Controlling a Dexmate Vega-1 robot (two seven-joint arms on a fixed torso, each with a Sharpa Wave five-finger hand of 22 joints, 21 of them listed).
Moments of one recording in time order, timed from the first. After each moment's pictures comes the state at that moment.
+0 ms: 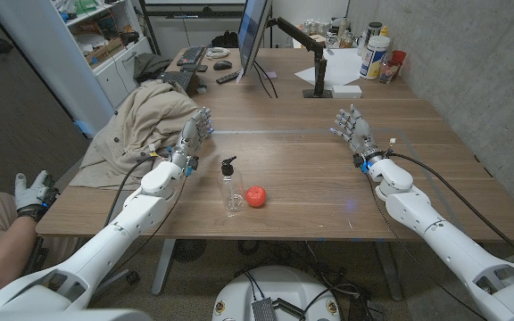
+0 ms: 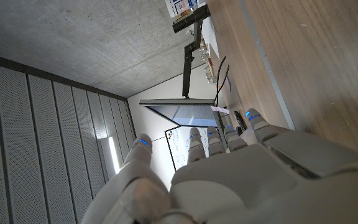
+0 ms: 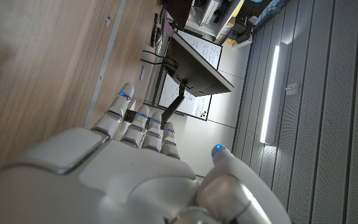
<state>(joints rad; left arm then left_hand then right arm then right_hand) 0.86 0.56 0.37 -1.36 -0.60 -0.26 0.02 0.06 0.02 0.49 -0.10 0.17 0.08 -0.10 0.19 0.18 -0.02 0.00 0.21 0.19 -0.08 0.01 0.18 0.18 0.00 0.14 0.26 0.17 -0.84 -0.51 -0.37 -1.31 0.65 0.29 0.04 0.01 0.02 0.30 0.15 0.21 0.10 -0.02 0.19 0.19 0.16 0.02 0.20 0.21 0.16 -0.03 0.21 0.27 0.24 0.06 0.43 0.17</state>
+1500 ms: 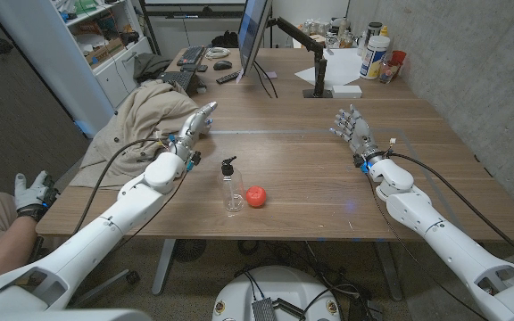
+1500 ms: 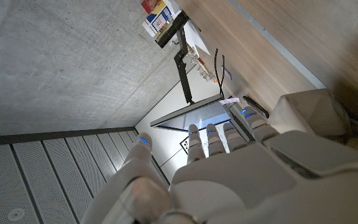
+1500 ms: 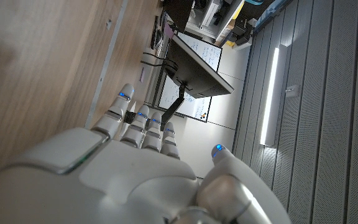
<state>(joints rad) 0.87 0.67 0.42 -1.57 -0.31 -0.12 0.22 0.07 0.02 0.49 -0.11 0.17 0.11 -0.10 0.19 0.18 0.00 0.00 0.22 0.19 -0.06 -0.01 0.19 0.18 0.02 0.09 0.24 0.17 -0.84 -0.52 -0.37 -1.32 0.65 0.28 0.04 0.01 0.02 0.30 0.15 0.21 0.10 -0.02 0.19 0.19 0.16 0.02 0.20 0.21 0.16 -0.04 0.21 0.26 0.24 0.06 0.41 0.17</state>
